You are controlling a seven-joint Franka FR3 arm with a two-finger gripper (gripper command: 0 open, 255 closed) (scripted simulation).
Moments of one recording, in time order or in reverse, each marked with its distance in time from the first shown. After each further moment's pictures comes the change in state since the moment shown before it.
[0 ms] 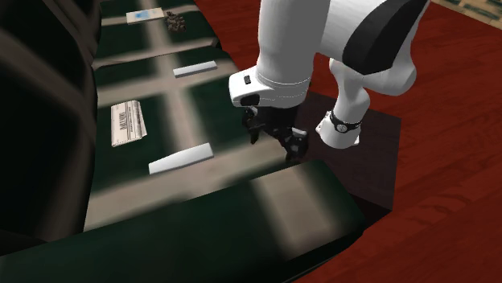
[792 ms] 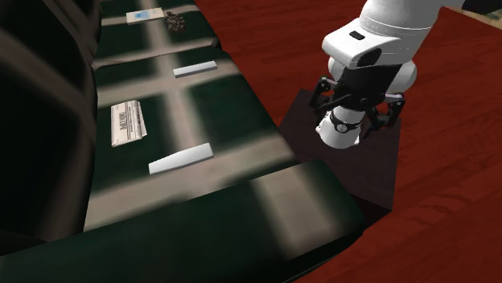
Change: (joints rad) arm 0.121 -0.326 0.130 -0.083 0.039 -0.224 -0.020
